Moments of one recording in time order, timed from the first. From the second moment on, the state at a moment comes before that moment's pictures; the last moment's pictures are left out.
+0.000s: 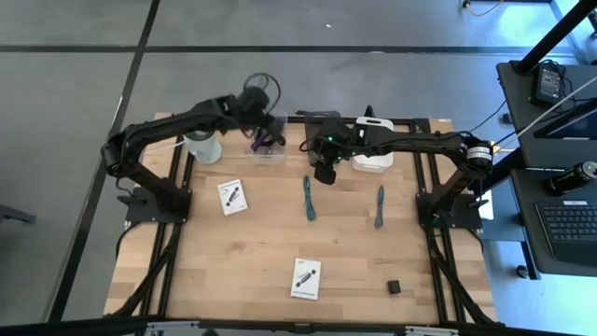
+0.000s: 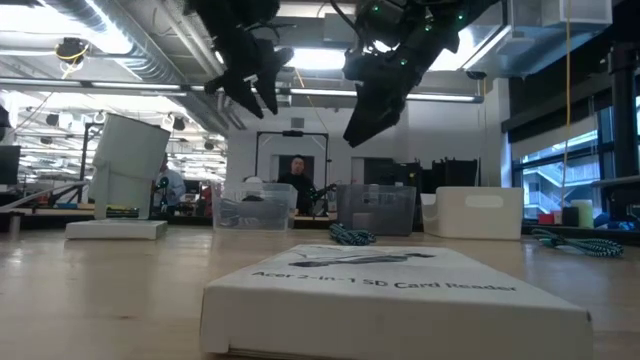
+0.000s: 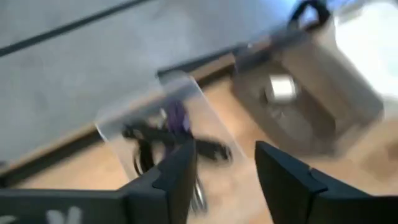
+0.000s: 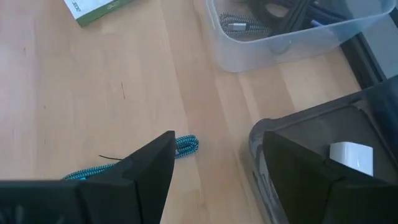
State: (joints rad) left arm 0.48 1.48 1.33 -0.70 -0.30 -0.48; right arm -0.30 1.67 1.27 -0.47 -0.02 -0.06
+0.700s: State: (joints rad) left arm -0.05 1.45 1.05 -0.69 -0.30 -0.79; right arm -0.10 1.67 1.27 -0.77 0.05 0.43
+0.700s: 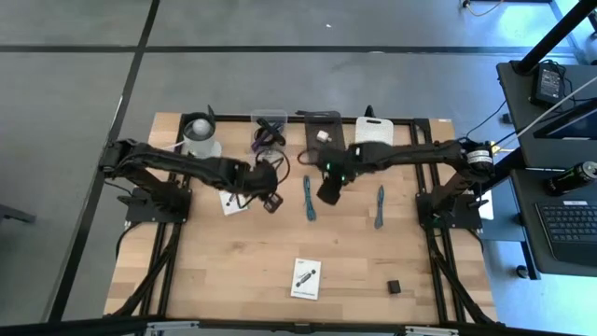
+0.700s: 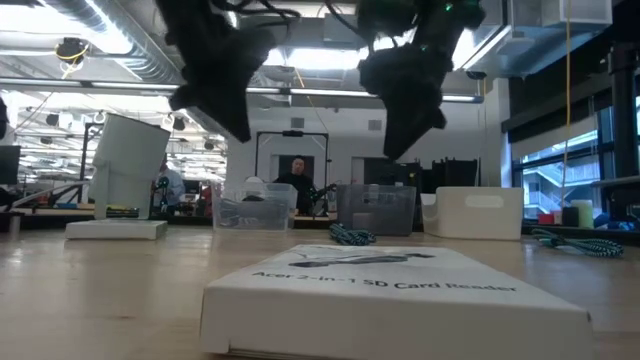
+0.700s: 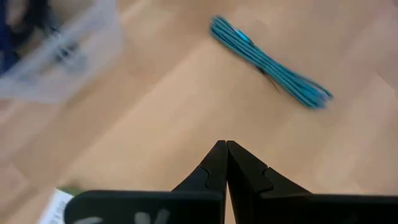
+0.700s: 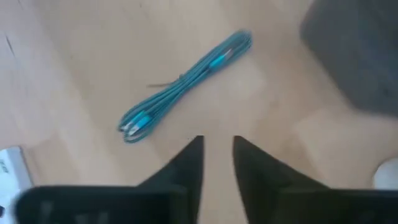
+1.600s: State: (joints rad) left arm -0.38 1.41 0.92 -0.32 -0.25 -0.95; right arm 0.68 1.67 1.33 -0.91 0.23 1.57
